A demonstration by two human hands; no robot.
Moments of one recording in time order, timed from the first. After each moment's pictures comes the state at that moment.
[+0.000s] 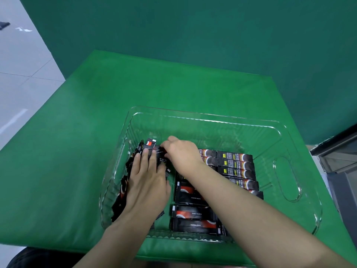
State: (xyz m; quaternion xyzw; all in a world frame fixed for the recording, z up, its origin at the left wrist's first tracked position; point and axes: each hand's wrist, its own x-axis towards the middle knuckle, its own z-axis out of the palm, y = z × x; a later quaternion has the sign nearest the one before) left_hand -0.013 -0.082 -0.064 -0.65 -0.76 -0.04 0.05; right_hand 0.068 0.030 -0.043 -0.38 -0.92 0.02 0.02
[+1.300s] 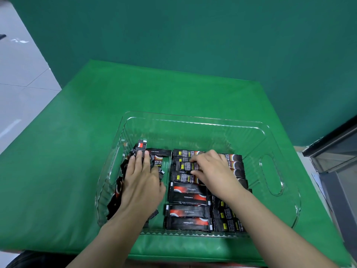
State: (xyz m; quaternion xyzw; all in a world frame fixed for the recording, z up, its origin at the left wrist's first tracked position) left_hand -0.009 -0.084 -0.038 -0.66 -0.75 0.02 -0.03; right_hand 0.174 -0.002 -0.025 -0.44 -0.89 0.08 0.05
